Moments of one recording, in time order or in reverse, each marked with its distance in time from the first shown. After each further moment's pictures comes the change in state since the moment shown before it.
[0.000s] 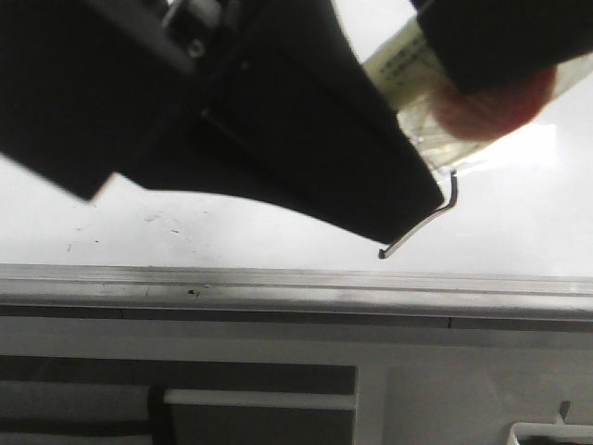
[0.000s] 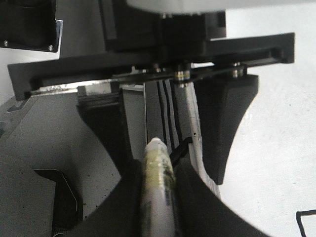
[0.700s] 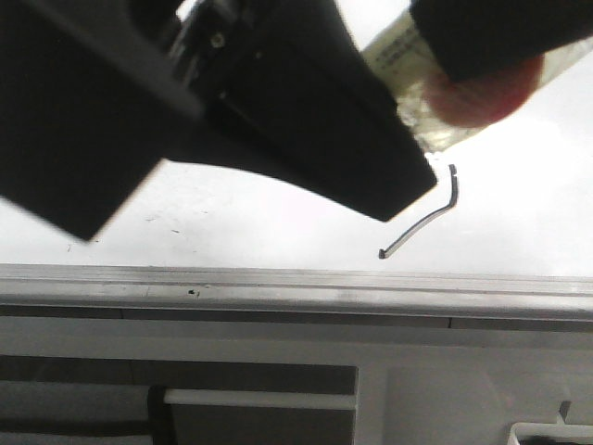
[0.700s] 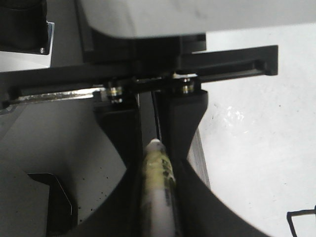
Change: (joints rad) left arm -0.008 0.009 0.000 -0.016 -0.001 0.034; right arm 0.002 0.001 -0.002 0.003 -0.023 -0.004
